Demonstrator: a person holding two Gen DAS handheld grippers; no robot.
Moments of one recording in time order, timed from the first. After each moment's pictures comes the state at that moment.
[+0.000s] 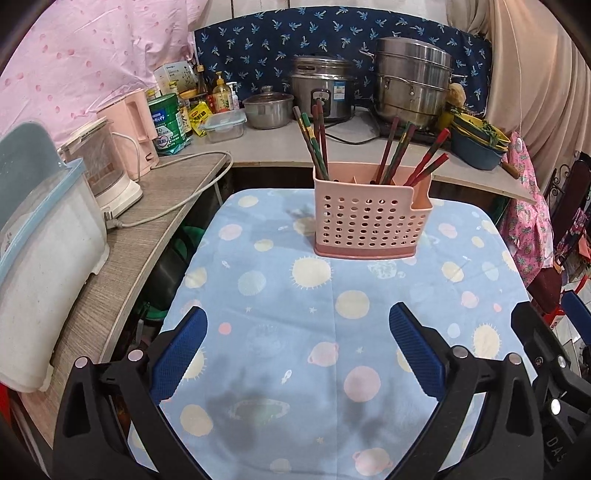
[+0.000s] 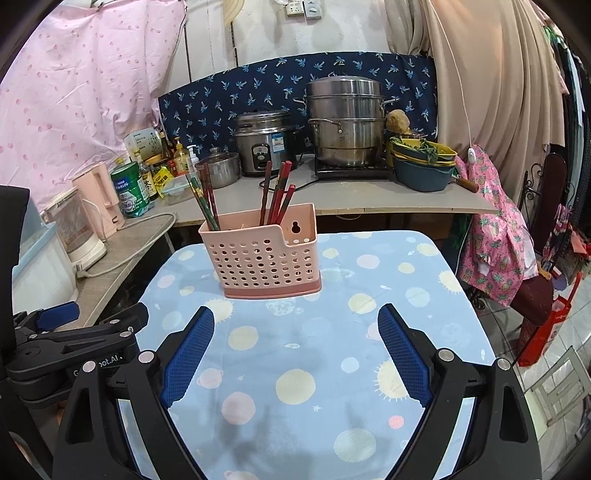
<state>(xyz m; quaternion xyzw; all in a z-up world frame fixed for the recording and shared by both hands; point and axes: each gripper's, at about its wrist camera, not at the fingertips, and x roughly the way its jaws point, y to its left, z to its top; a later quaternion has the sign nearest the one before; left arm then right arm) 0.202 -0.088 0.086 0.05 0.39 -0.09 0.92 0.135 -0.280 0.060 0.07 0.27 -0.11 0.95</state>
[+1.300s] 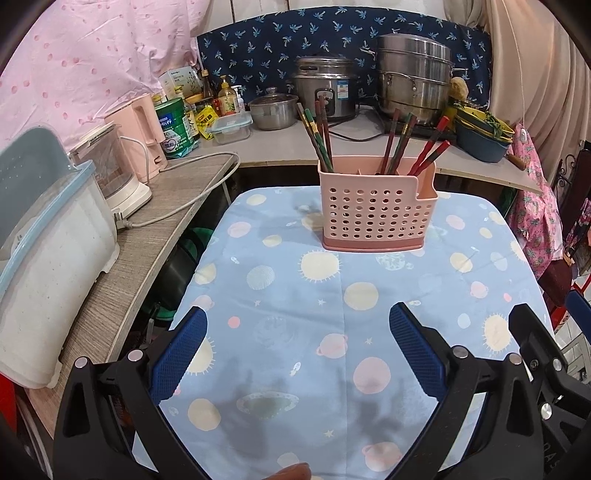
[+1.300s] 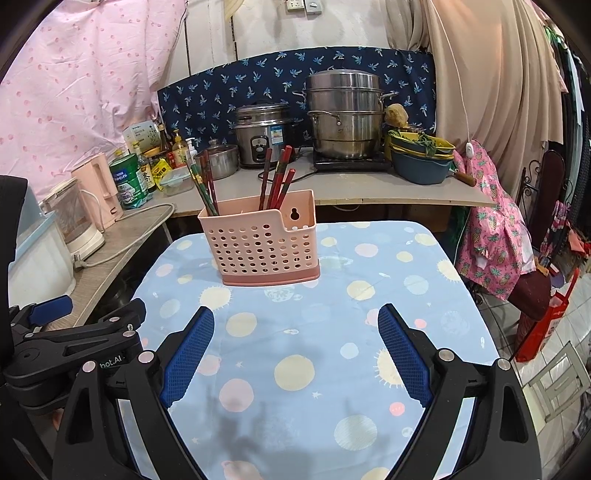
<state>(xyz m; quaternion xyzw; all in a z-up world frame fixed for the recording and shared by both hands) 0.190 -0.090 0.079 0.08 0.38 -0.07 0.92 0.124 -0.276 0.047 0.07 0.28 -0.11 0.95</state>
